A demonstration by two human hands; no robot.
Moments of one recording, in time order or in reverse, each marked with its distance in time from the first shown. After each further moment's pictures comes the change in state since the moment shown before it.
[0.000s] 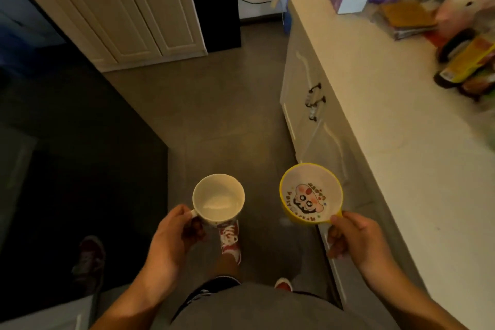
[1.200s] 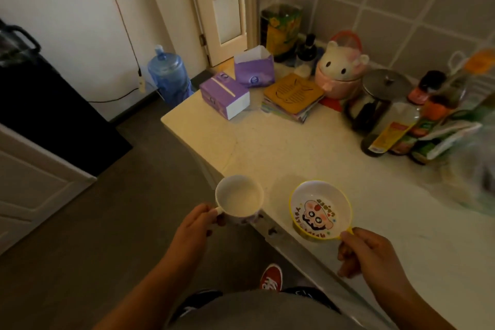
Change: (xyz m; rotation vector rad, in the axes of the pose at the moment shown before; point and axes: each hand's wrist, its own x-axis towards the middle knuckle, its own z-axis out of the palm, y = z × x) left_hand 0.391 0.270 0.298 0.524 -0.651 0.105; right_hand 0.263 -0.160 -0.073 0.308 0.622 0.128
